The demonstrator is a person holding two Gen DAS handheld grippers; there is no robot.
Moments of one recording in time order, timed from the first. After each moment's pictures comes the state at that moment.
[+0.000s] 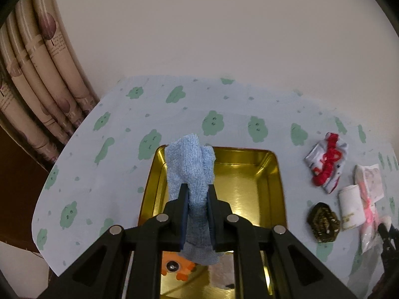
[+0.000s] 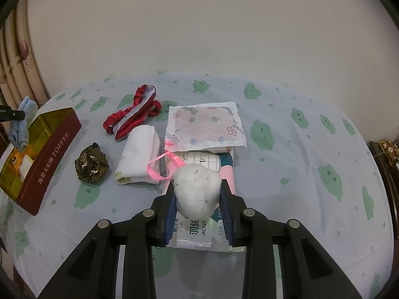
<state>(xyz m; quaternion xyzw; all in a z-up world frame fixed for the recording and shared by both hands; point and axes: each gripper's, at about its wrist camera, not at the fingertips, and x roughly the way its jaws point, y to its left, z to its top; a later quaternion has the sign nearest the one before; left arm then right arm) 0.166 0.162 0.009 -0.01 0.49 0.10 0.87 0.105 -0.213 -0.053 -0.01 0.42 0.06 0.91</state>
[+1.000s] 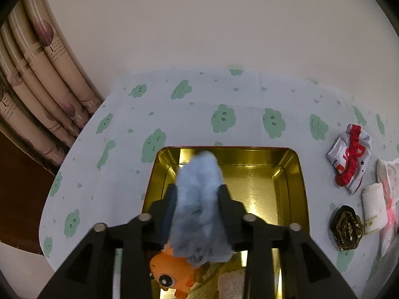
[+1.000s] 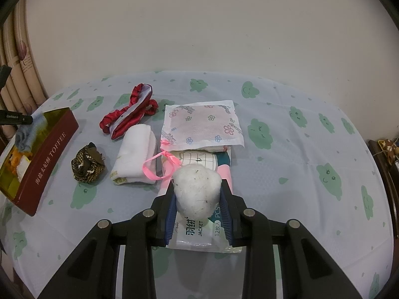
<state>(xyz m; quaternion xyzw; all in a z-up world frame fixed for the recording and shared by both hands) 0.188 0.158 -0.013 0.03 0.49 0.13 0.86 0.106 -0.214 -0.055 -0.01 0.42 0.06 0.91</state>
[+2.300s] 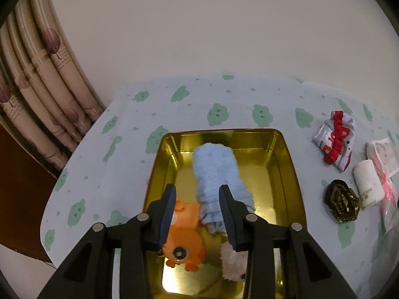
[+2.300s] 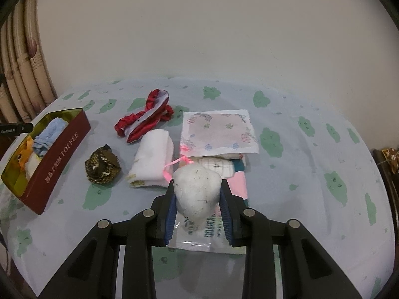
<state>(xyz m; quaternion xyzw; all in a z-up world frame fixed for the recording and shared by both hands) 0.136 0.148 -0.009 0.04 0.46 0.11 0.88 0.096 -0.195 -0.046 -0.01 0.40 0.08 0.91</state>
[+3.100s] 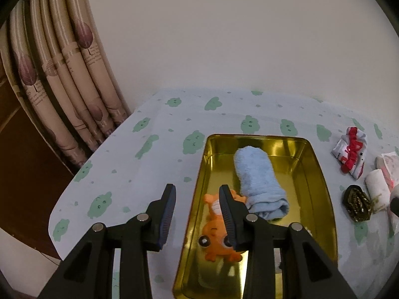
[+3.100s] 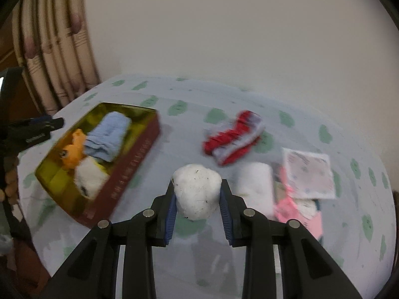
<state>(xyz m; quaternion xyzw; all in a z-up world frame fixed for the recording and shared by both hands) 0.096 0.192 -0.001 0.02 0.41 0.16 0.90 0.106 -0.061 -0.007 -0.07 0.40 0.20 0.89</state>
